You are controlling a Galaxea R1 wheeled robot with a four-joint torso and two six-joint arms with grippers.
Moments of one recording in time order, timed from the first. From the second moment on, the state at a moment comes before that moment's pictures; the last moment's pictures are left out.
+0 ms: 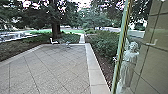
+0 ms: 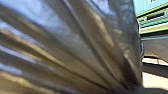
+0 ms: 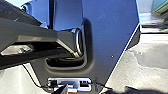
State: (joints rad) left arm 1.53 3.01 -2.67 -0.59 0.08 0.63; right arm -1.55 3.04 -2.74 -0.01 -0.12 -0.04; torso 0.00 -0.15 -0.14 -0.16
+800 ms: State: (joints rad) left arm 1.53 3.01 -2.67 -0.59 0.08 0.63; right arm -1.55 3.04 -2.73 -0.01 -0.12 -0.04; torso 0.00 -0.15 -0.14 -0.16
